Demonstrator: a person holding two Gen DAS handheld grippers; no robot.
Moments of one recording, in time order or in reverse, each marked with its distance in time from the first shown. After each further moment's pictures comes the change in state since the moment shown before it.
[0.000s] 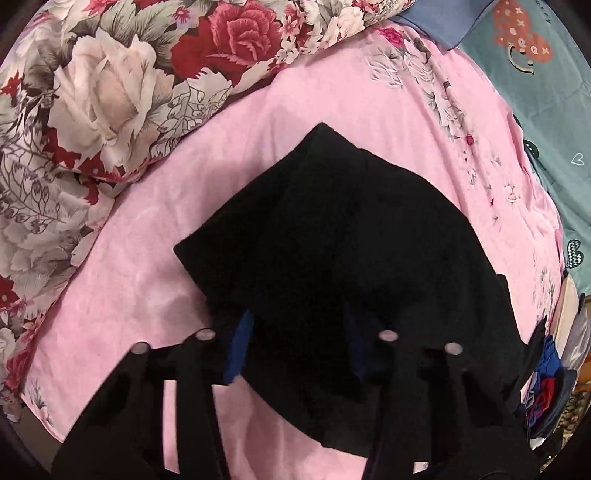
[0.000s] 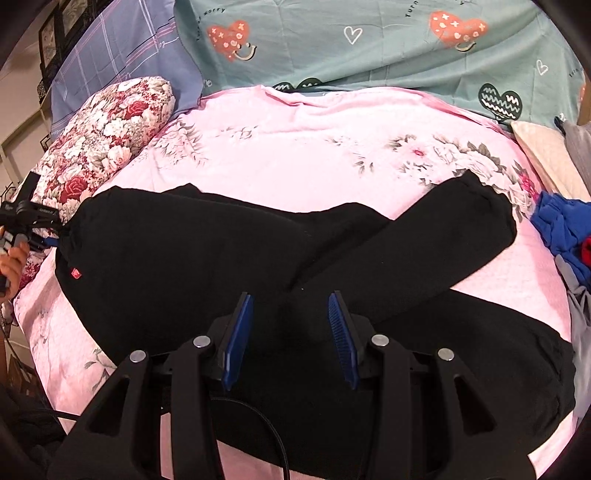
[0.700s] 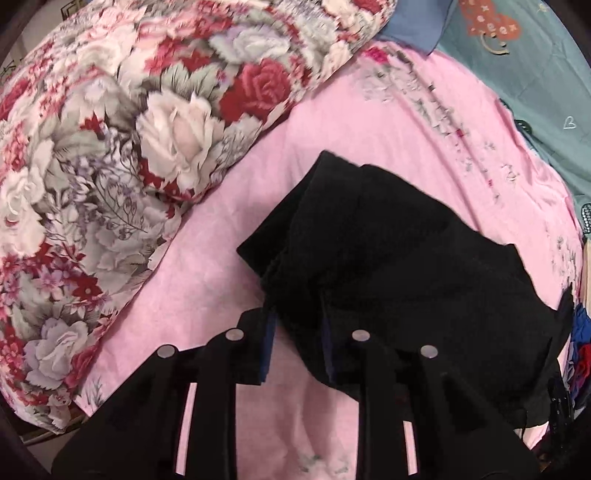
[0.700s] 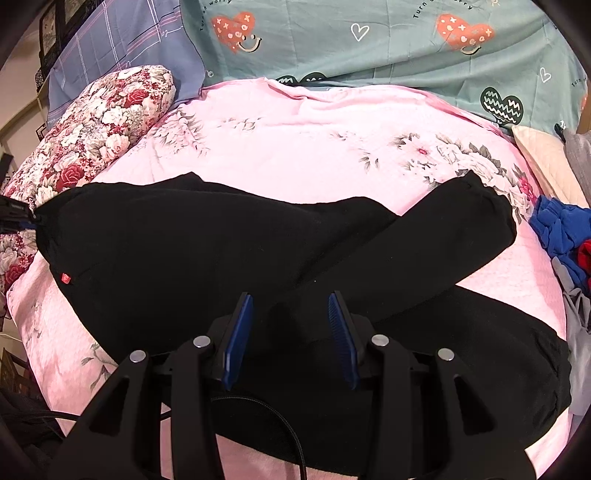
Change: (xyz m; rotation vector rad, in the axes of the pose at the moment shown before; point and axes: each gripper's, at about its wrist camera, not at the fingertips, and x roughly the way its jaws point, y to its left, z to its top) left arm -0.040 0.010 -0.021 0.125 -0.097 0.107; right arm 0.001 0.016 -0.002 -0.020 0.019 -0.038
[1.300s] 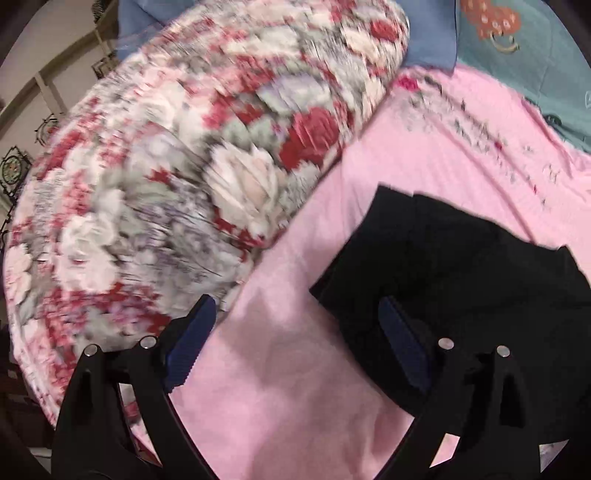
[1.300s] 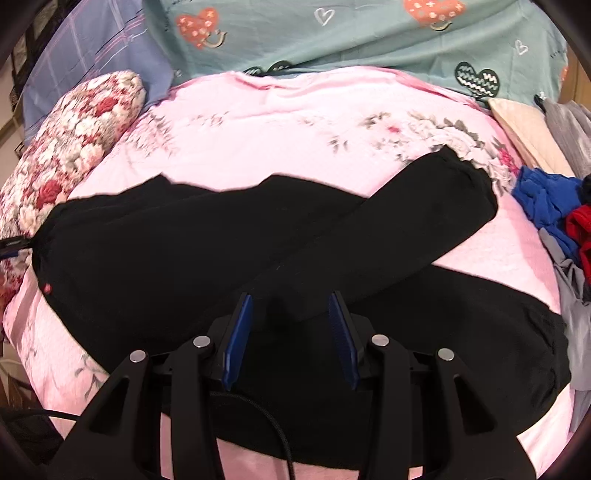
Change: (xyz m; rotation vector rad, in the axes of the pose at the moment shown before) left arm -0.026 -0.001 -0.008 0.076 -0.228 0.255; right arm 0.001 -0.023 0.004 0.103 0.037 -0.056
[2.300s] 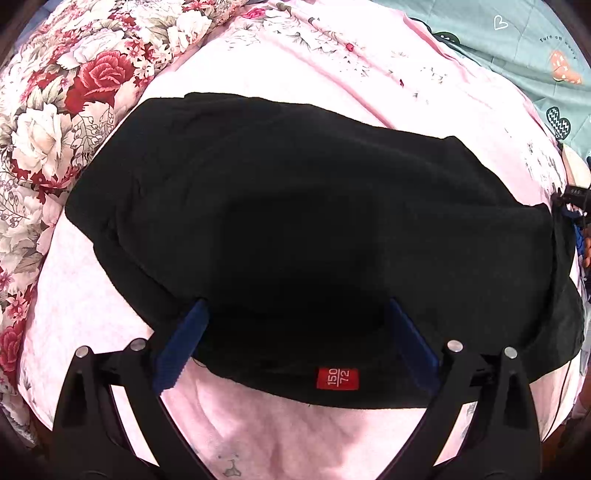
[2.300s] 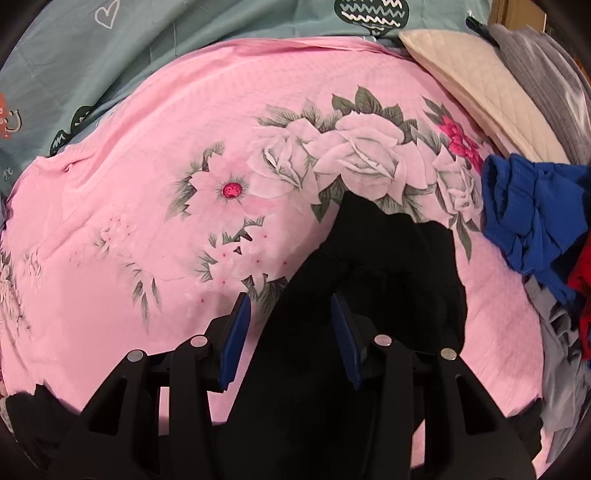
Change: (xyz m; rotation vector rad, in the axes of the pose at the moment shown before) left arm 0.004 -0.110 -0.068 0.177 0.207 -0.351; right arm 0.131 -0.143 0.149 0.401 0.175 -0.277
